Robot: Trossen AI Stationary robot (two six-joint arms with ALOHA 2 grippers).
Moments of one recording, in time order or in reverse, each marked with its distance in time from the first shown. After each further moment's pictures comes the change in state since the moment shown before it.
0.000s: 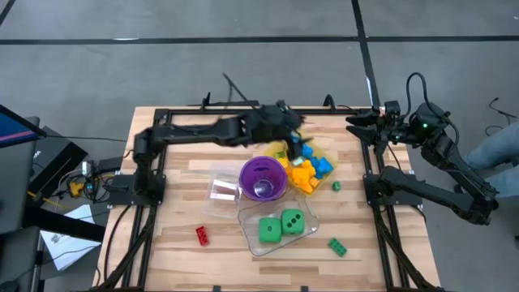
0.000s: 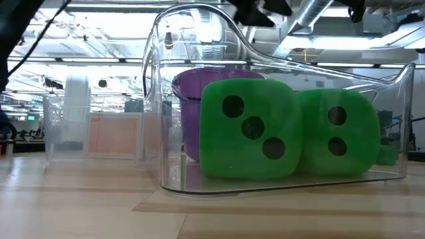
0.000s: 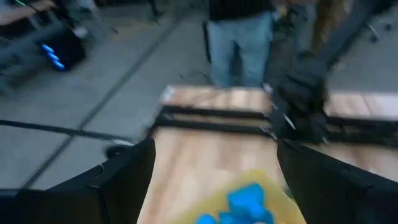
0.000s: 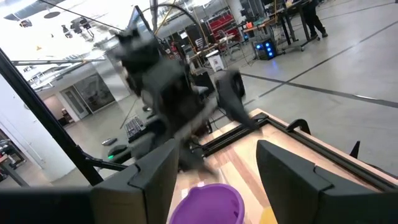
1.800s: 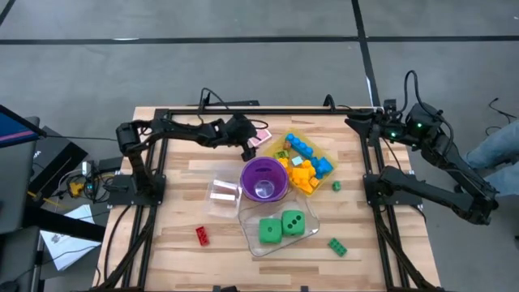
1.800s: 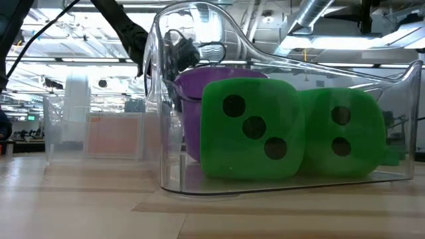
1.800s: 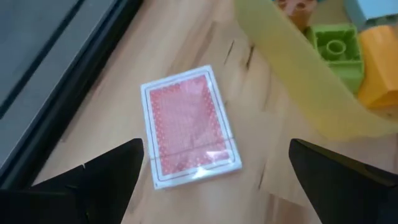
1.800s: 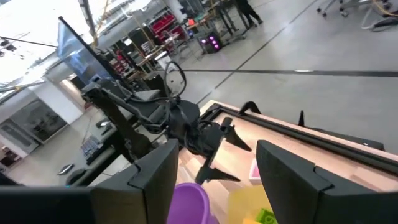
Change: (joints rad) left arm 0.308 -0.158 -0.854 0.239 0.108 0.050; right arm 0.000 0.002 0.000 -0.118 0.214 0.098
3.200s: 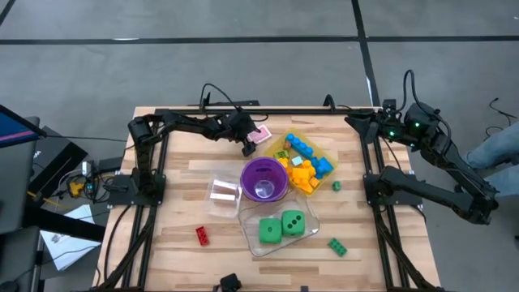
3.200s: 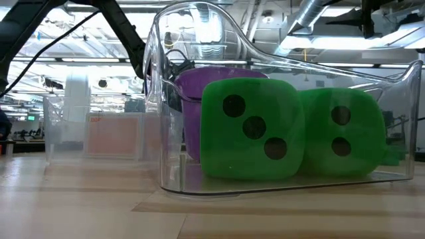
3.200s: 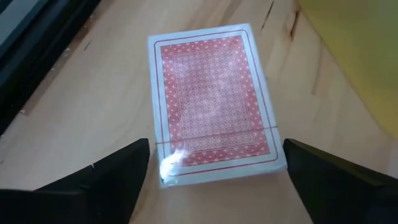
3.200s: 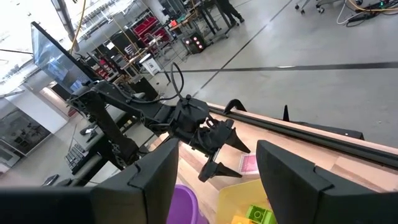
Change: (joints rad) left arm 0.116 0.143 0.058 -0.007 0.148 -0.037; right arm 0.000 0.006 0.000 -0.035 0.071 0.028
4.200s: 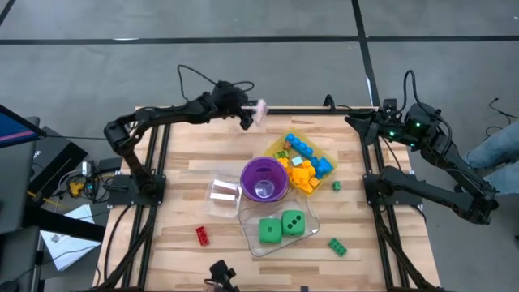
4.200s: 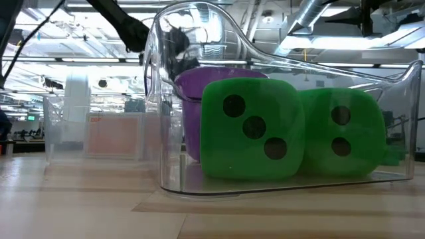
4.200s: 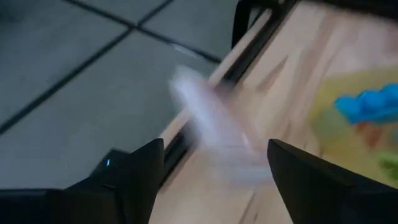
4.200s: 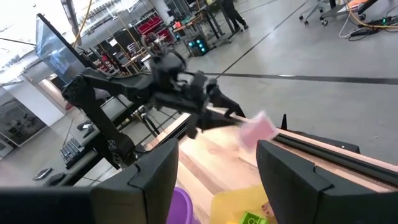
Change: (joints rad) left arm 0.096 -0.213 0.075 0.006 -0.033 -0.028; right arm 0.001 0.000 0.000 0.020 -0.004 -0.061
